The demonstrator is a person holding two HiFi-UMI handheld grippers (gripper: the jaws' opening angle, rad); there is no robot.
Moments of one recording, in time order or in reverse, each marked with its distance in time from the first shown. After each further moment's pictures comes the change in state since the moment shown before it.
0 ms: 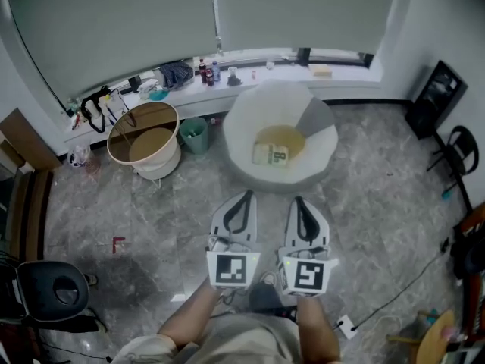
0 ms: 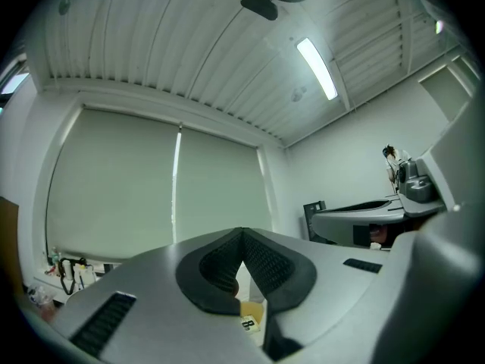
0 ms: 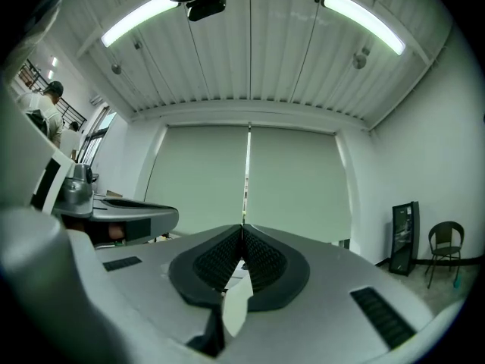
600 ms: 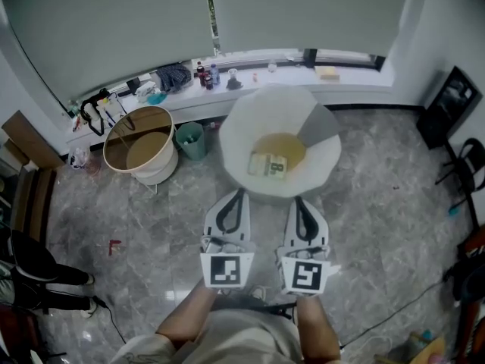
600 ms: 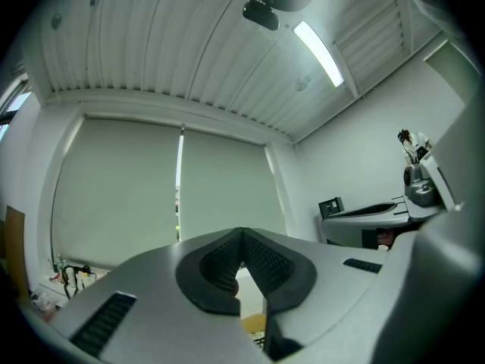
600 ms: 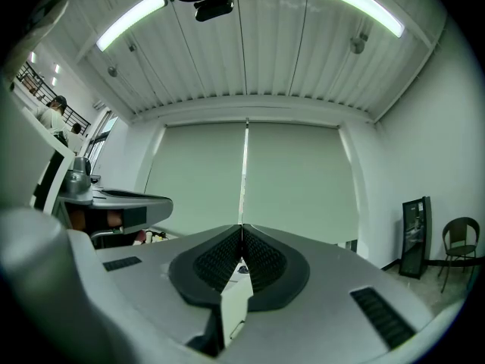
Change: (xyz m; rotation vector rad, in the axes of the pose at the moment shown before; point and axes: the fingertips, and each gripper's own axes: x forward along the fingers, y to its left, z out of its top) left arm 0.133 -0.022 -0.012 0.031 -0.015 0.100; right arm 0.100 -0.108 -0.027 0.010 -0.014 0.056
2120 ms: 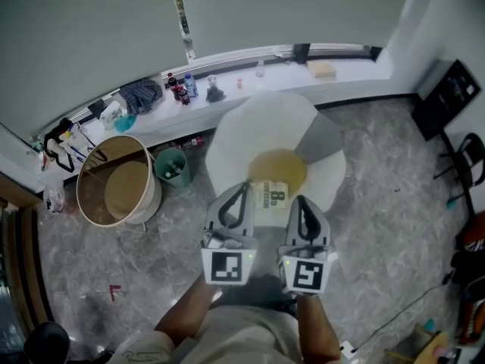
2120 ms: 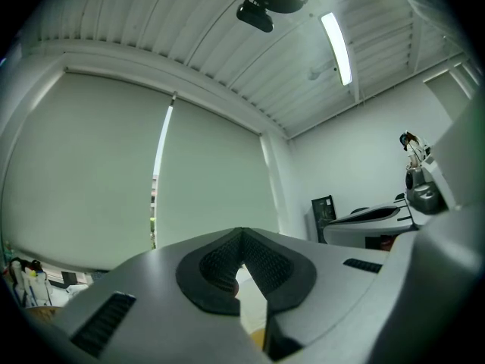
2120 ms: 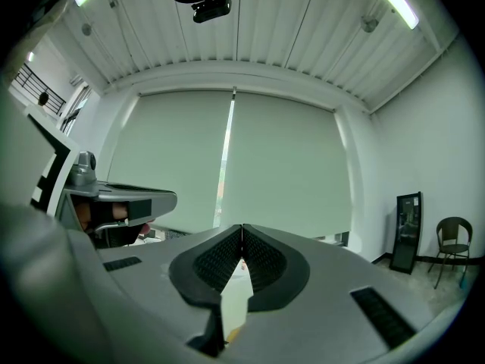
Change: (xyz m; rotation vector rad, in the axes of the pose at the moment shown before) left arm 0.314 0.143 -0.103 -0.009 0.021 -0.197; right arm 0.330 -0.030 -0.071 -0.004 0.116 -0.158
